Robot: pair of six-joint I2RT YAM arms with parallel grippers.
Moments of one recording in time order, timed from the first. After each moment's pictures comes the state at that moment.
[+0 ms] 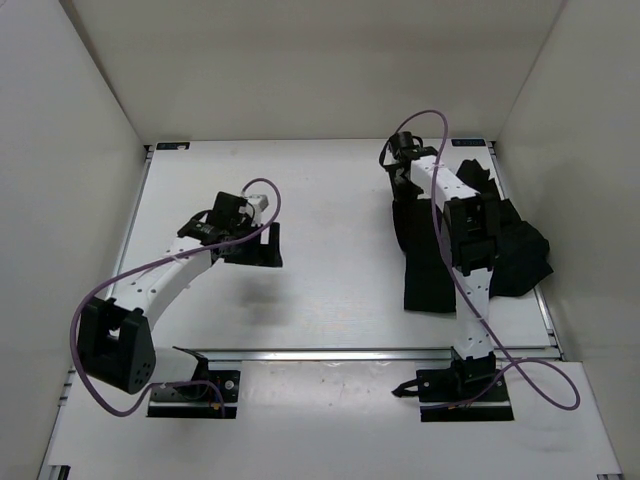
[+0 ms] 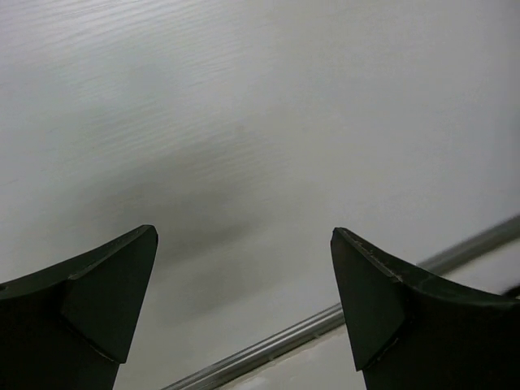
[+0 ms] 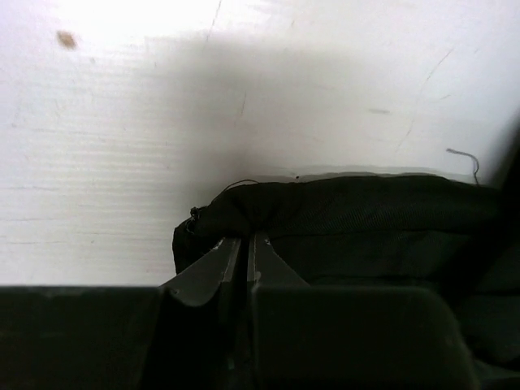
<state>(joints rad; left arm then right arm) -0.35 1.33 0.96 -0.62 0.18 -0.22 0.23 2.26 1.91 -0.77 0.20 0.02</state>
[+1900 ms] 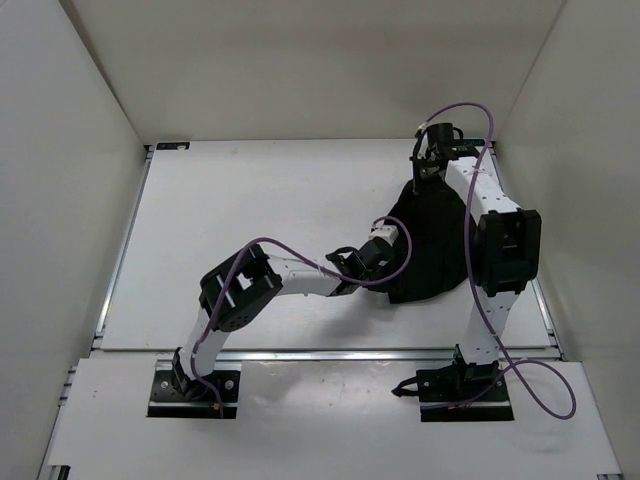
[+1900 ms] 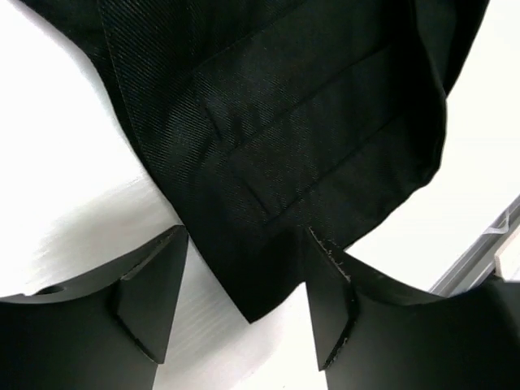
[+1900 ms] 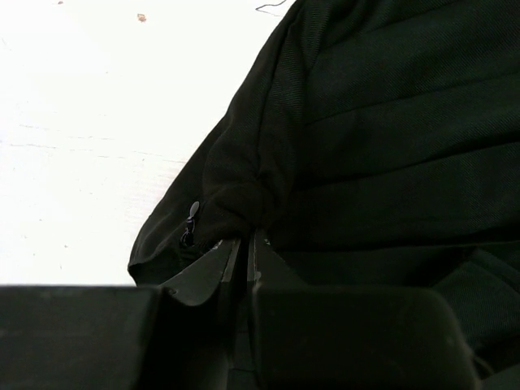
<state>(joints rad) -1.06 2.08 1.32 0.07 -0.05 -0.75 0.11 1.97 1.70 -0.71 -0.06 0.03</state>
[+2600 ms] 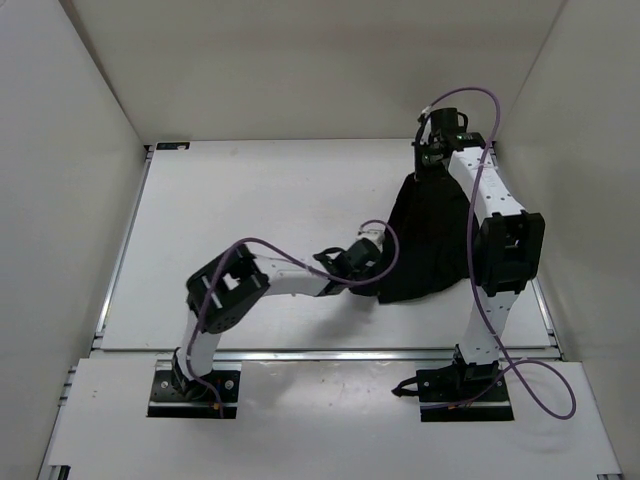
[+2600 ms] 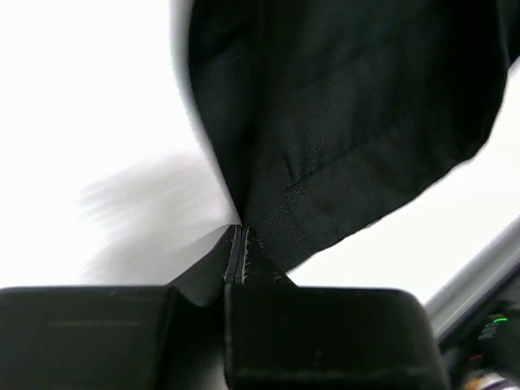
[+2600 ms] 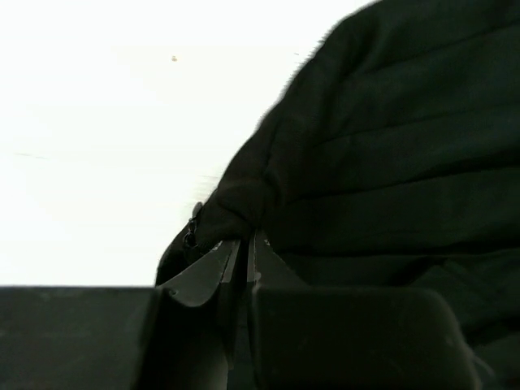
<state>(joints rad) -1.05 2.05 1.27 -0.01 -0.02 -0.75 0.11 1.97 1.80 -0.76 -0.07 0.04</state>
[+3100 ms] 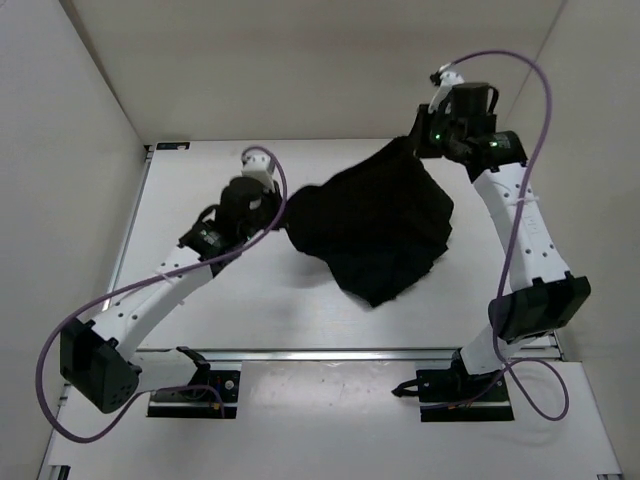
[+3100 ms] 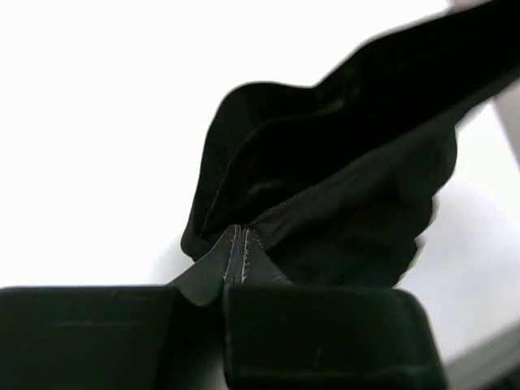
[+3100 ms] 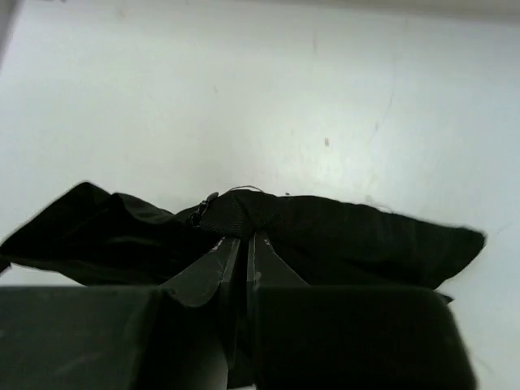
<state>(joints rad) -0.61 1.23 1.02 -0.26 -0.14 -0.44 0.21 1.62 1.84 -0.77 -0.19 0.18</state>
